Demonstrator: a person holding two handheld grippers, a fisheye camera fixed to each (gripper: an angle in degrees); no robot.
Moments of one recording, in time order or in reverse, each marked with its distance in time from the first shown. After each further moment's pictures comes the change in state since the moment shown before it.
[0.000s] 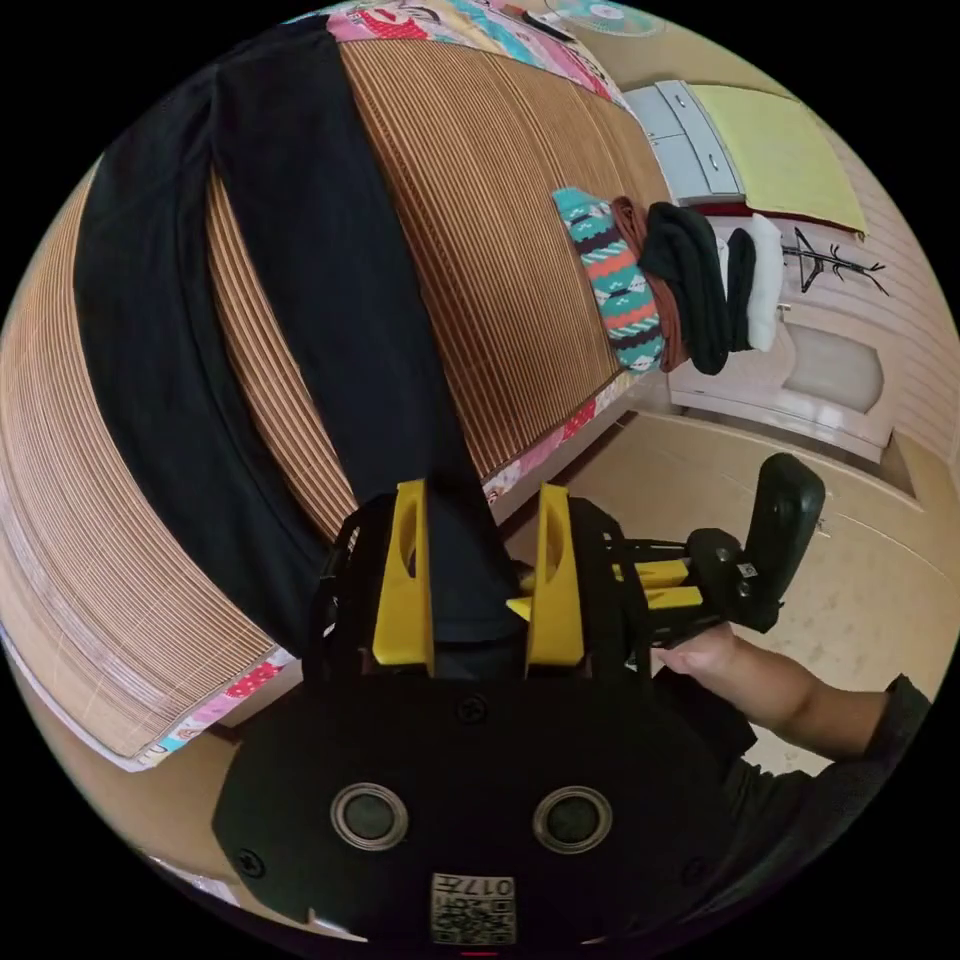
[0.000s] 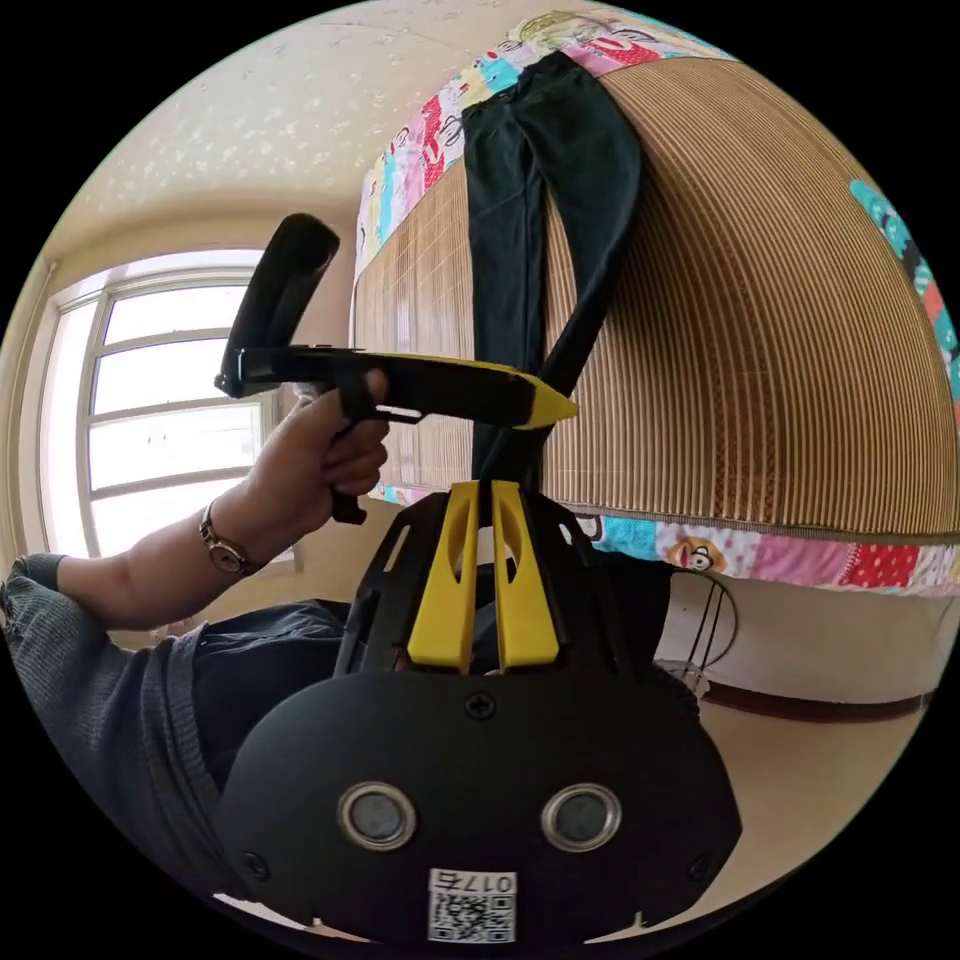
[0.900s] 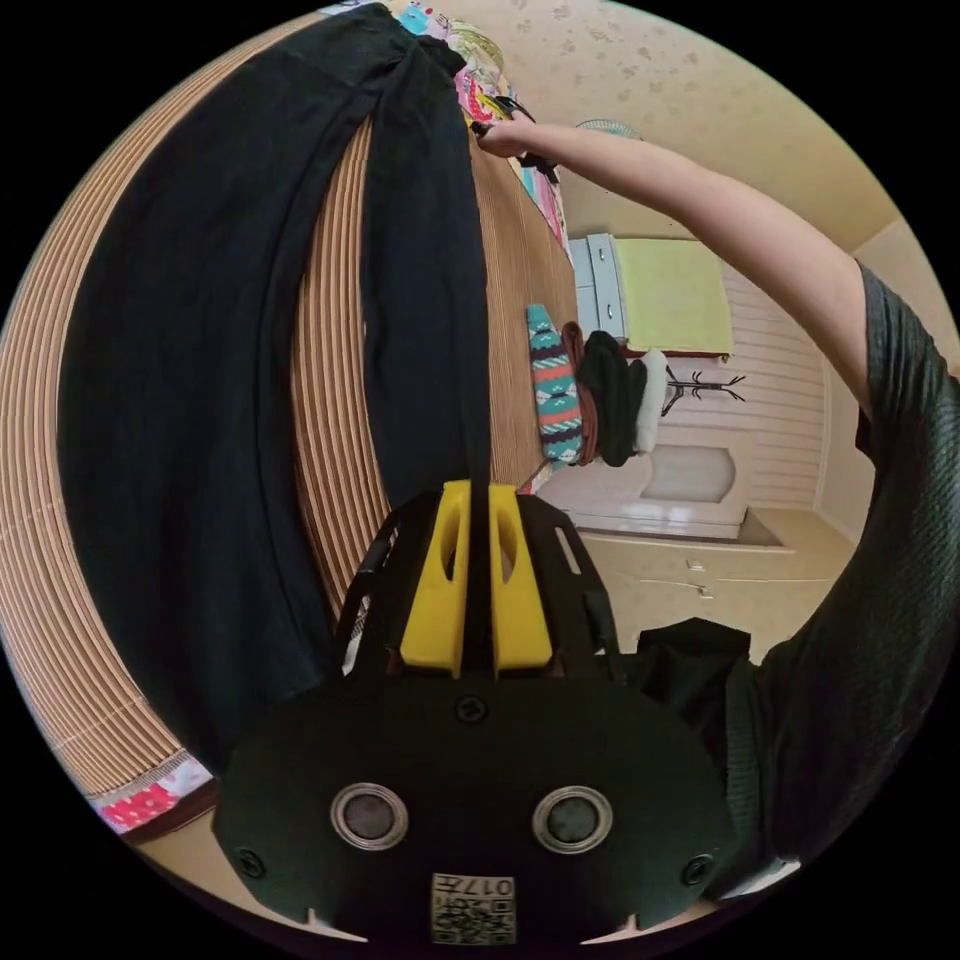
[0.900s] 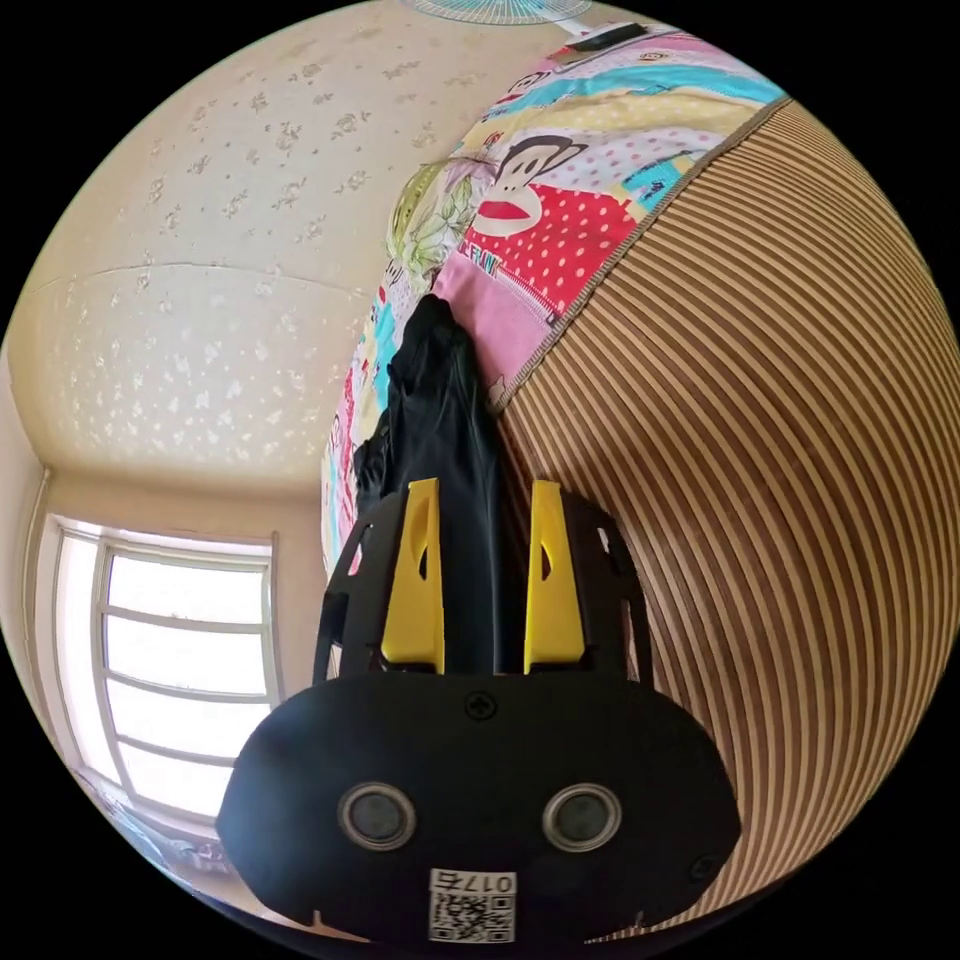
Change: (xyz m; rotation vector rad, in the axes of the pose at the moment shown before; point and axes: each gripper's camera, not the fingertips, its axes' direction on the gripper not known) left arm -0.156 0.163 0.111 0.493 0.598 -0.066; right arm 0.181 -0.471 -0.032 0.603 -0.100 0.222
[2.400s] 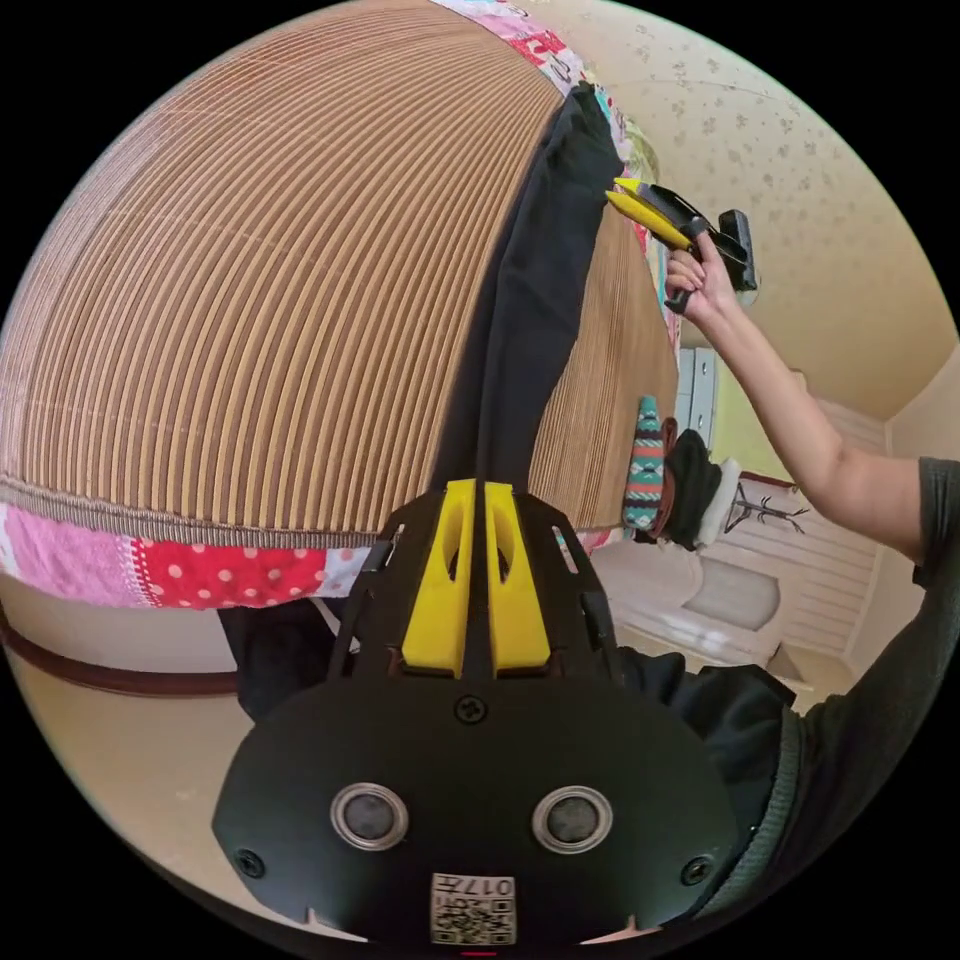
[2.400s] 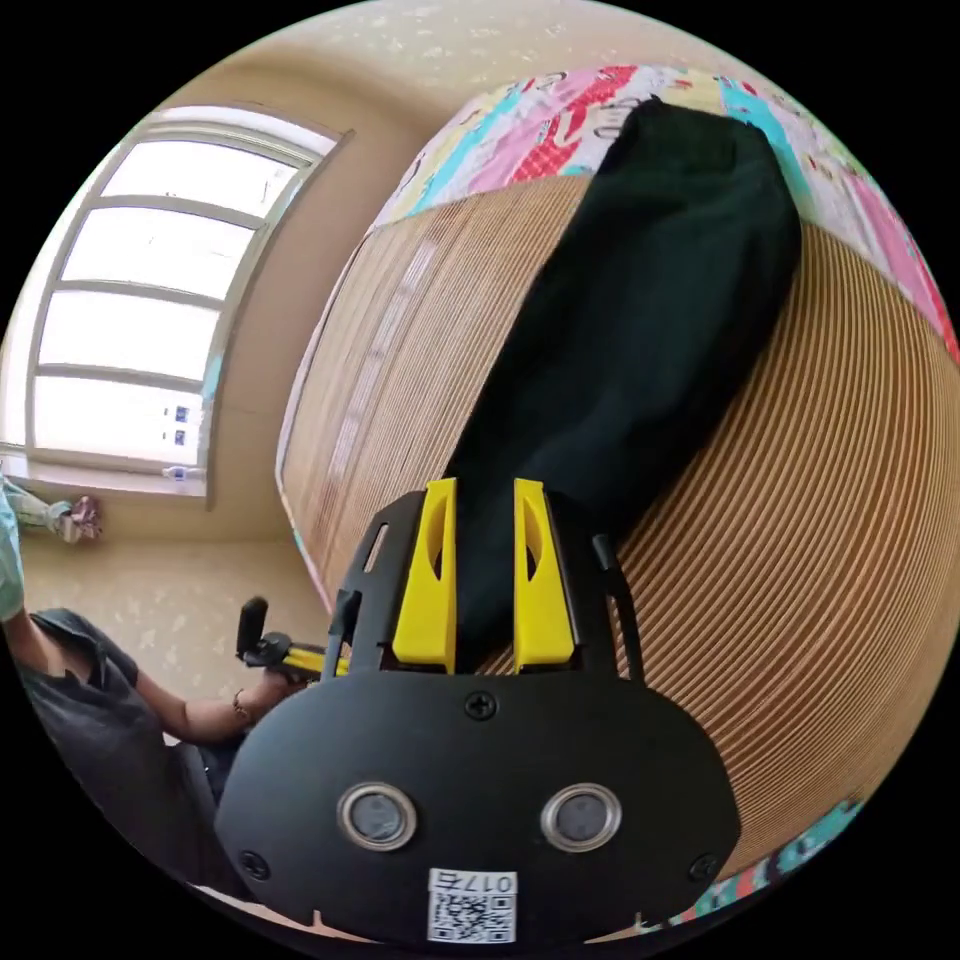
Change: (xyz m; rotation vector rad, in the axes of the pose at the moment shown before) left arm -0.059 0.034 -0.129 0.107 -0.253 -0.302; right arm -0.185 0.269 0.116 -0.785 0.158 -0.691
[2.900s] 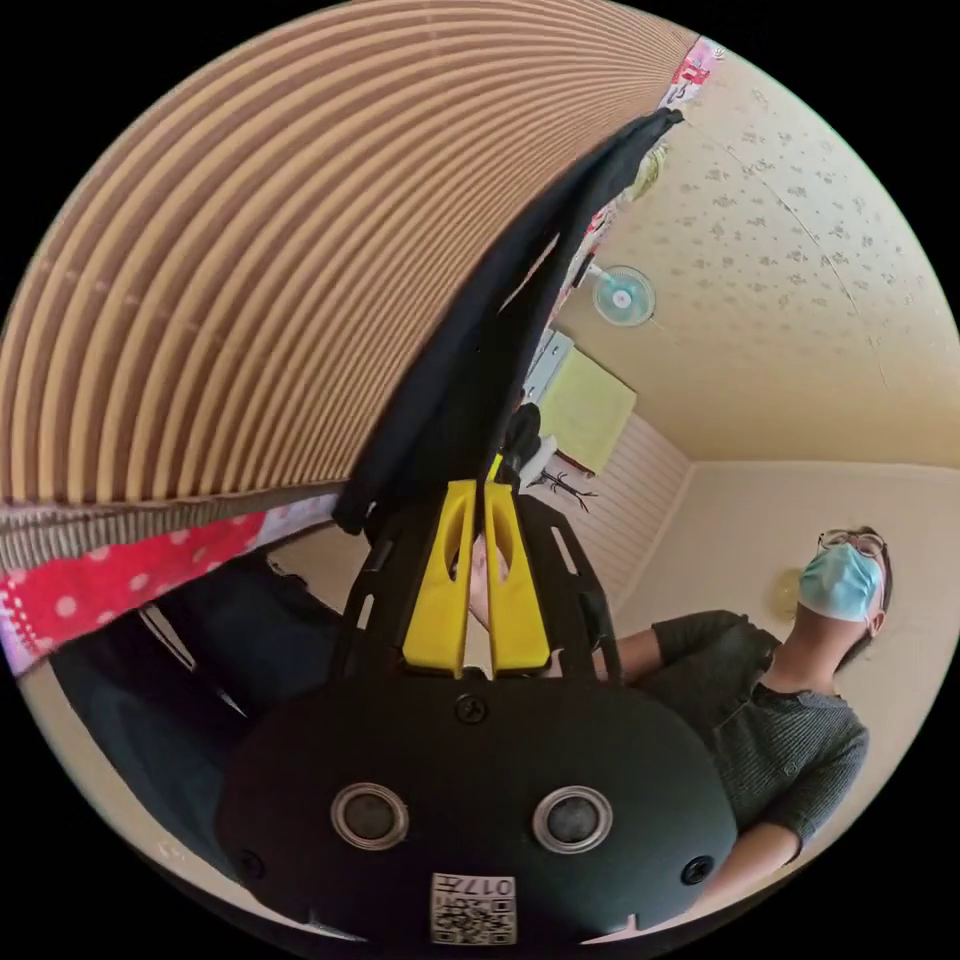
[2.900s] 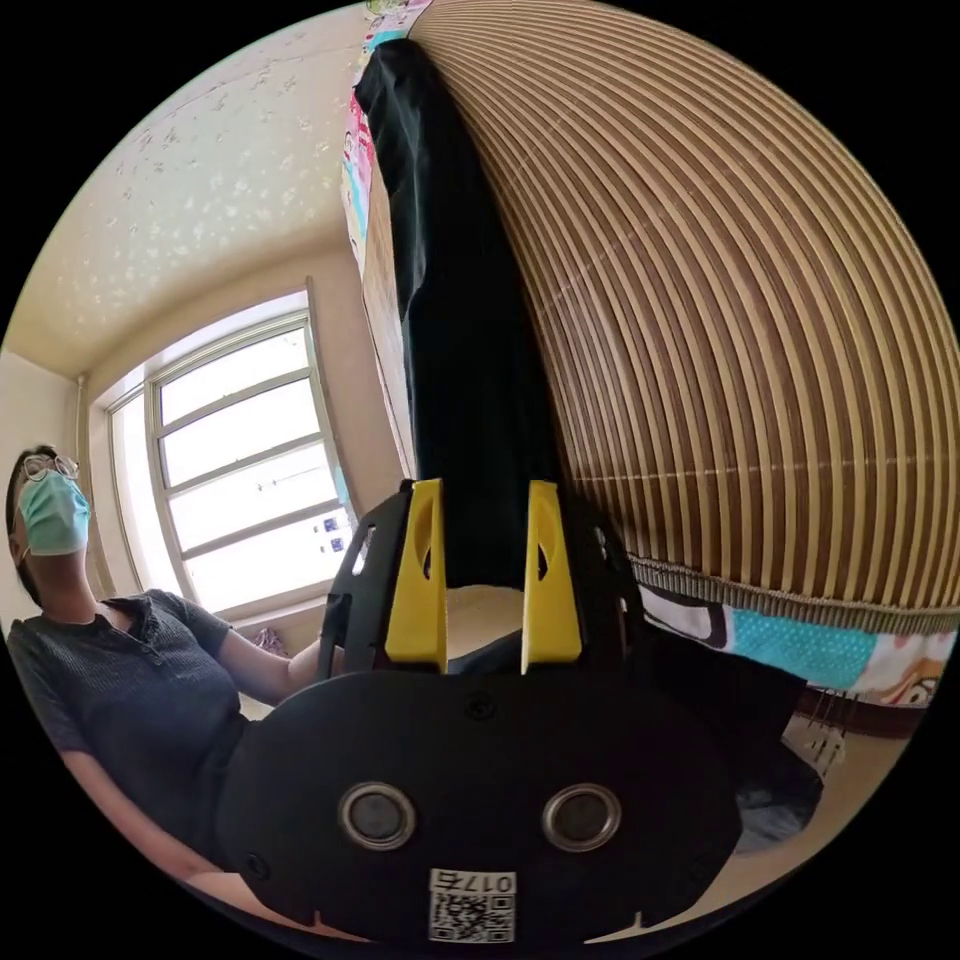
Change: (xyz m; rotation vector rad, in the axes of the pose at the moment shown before) left arm -0.088 -0.039 0.015 -0.164 0.700 -0.226; right arm -0.033 0.305 0.121 0.226 -0.572 0.565
